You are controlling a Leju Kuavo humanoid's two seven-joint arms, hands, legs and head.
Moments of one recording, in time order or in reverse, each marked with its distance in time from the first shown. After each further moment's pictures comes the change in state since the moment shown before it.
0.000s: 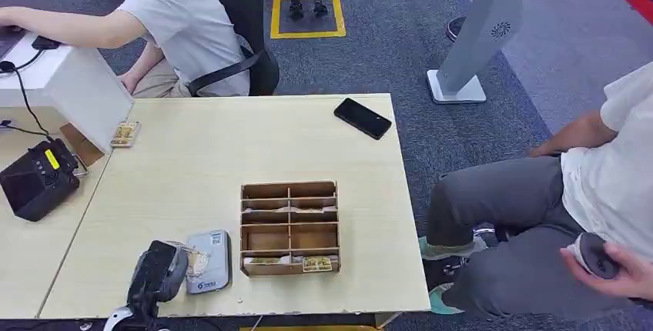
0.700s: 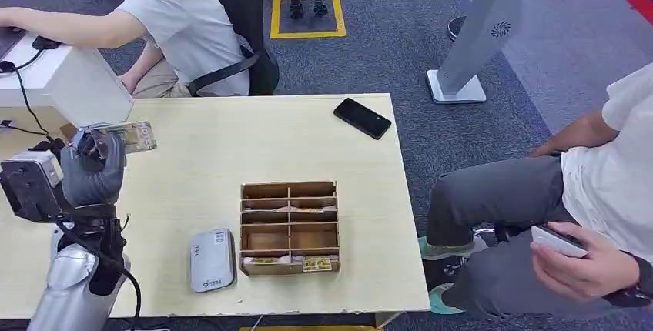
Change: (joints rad) left arm -0.352 0.058 0.026 -0.226 0.397 0.081 -0.174; right arm -0.010 -0.003 -0.085 0.000 0.143 0.004 -0.017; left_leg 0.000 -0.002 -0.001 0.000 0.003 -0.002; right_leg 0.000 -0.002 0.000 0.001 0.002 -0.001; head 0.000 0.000
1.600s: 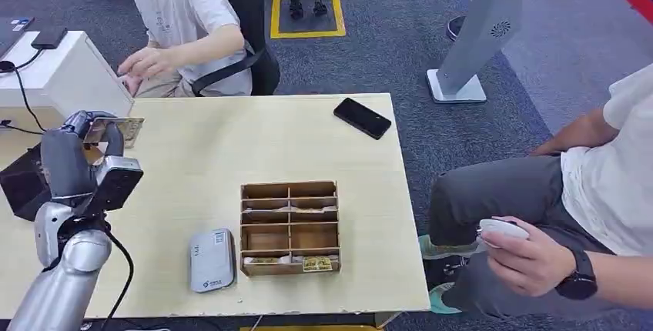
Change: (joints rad) left arm -0.077 0.070 0.001 0.176 -0.868 0.201 -0.021; right arm -0.010 -0.019 -0.048 0.000 0.141 0.053 -0.024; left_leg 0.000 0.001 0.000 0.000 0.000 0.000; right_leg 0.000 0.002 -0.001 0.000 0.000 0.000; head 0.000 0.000
